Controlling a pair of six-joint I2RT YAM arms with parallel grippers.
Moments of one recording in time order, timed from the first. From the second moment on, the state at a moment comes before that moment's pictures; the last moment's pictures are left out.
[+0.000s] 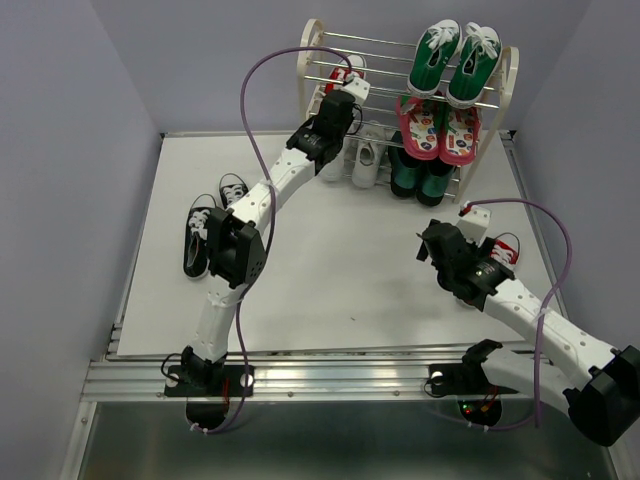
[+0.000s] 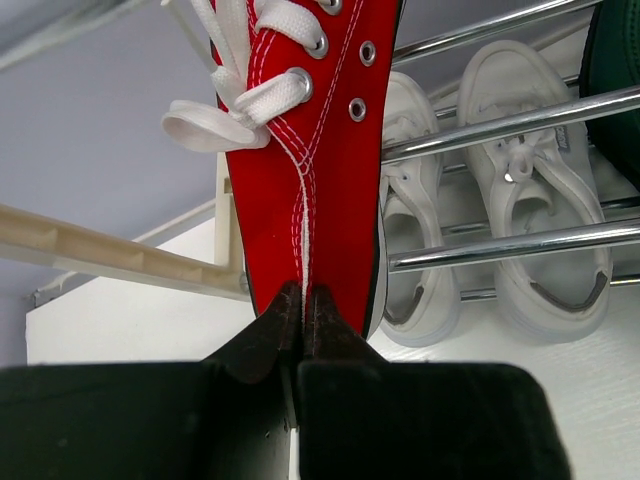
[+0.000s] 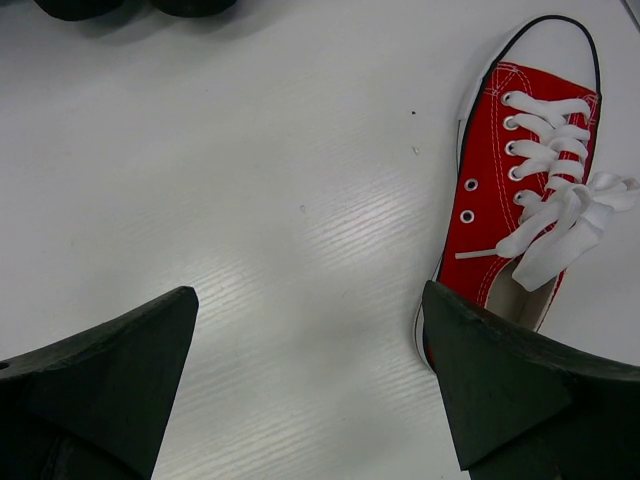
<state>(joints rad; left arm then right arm) -0.60 2.25 2.28 -0.43 -0.44 0.21 0.58 0.97 0.72 -0.57 0.80 0.69</state>
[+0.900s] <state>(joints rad) -0.59 2.26 2.29 -0.29 -0.49 0.19 0.58 0.98 0.72 -0.56 0.77 0.69</state>
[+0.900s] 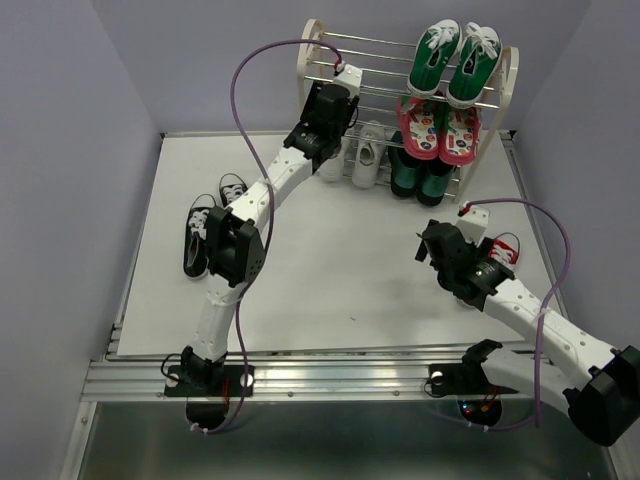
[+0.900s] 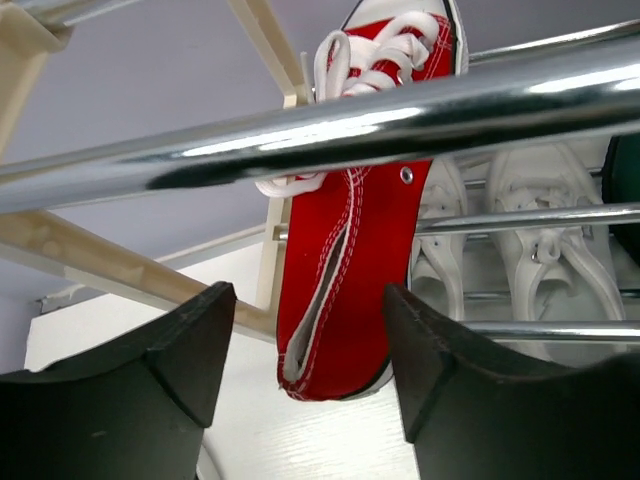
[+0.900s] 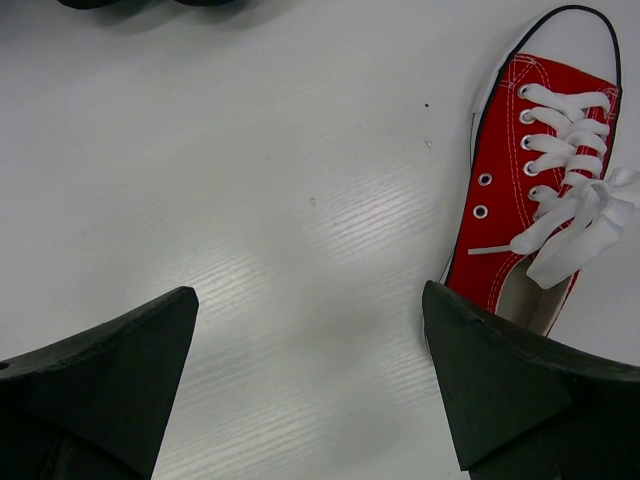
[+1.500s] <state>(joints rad) -0.63 1.89 1.82 -0.30 -0.37 0.02 0.58 0.93 0.76 -0.76 0.69 0.87</state>
